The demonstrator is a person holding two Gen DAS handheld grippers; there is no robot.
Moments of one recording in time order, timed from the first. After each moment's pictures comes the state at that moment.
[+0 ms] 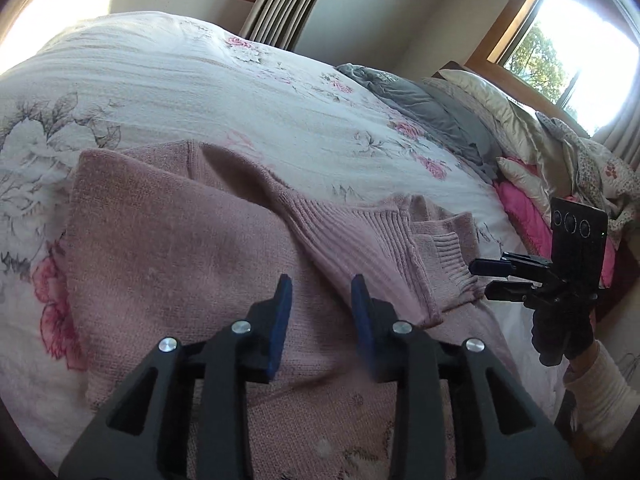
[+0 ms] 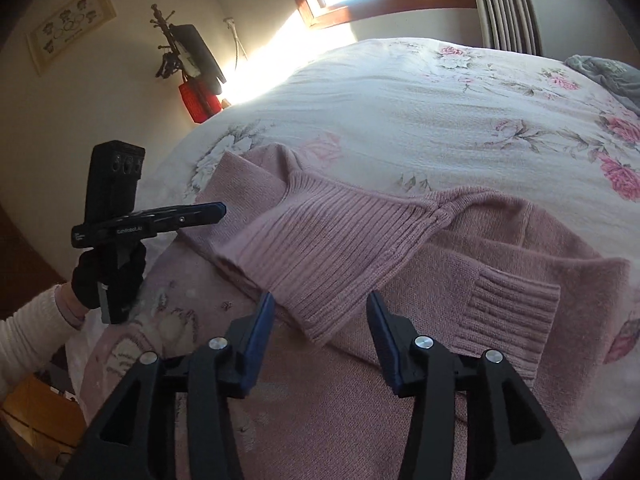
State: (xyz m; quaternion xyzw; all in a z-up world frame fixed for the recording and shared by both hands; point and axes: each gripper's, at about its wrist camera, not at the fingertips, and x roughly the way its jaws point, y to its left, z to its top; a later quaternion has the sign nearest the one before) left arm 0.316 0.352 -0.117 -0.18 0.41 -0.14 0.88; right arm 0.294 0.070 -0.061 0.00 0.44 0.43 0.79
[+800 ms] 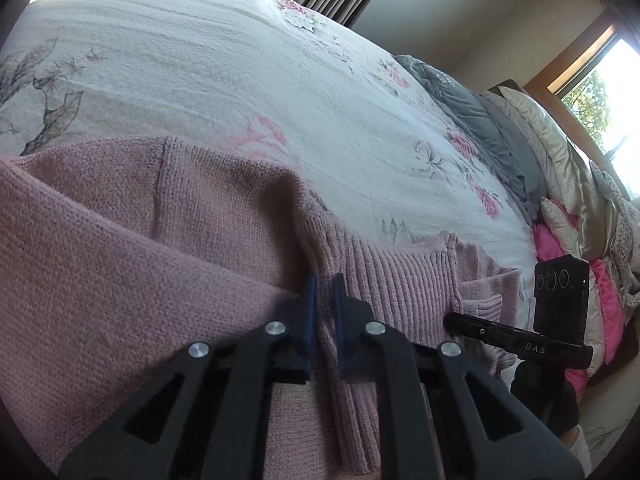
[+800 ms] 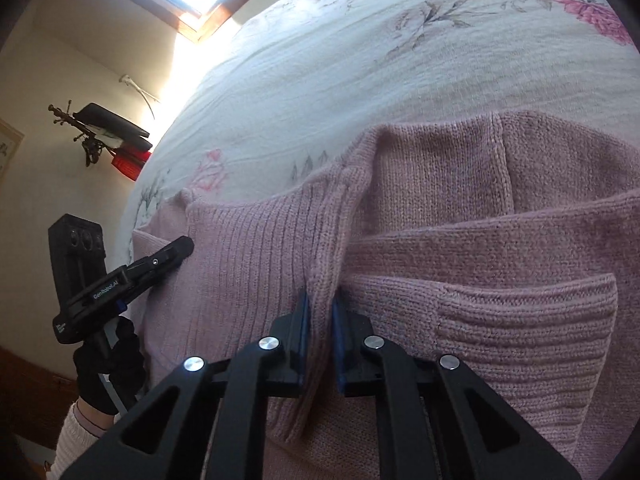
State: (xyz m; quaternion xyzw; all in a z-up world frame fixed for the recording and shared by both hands) left arm 0.402 0.353 -0.154 -0.25 0.46 -0.07 0.85; right arm 0.390 0.067 -0.136 0.16 0.56 0.31 0.75
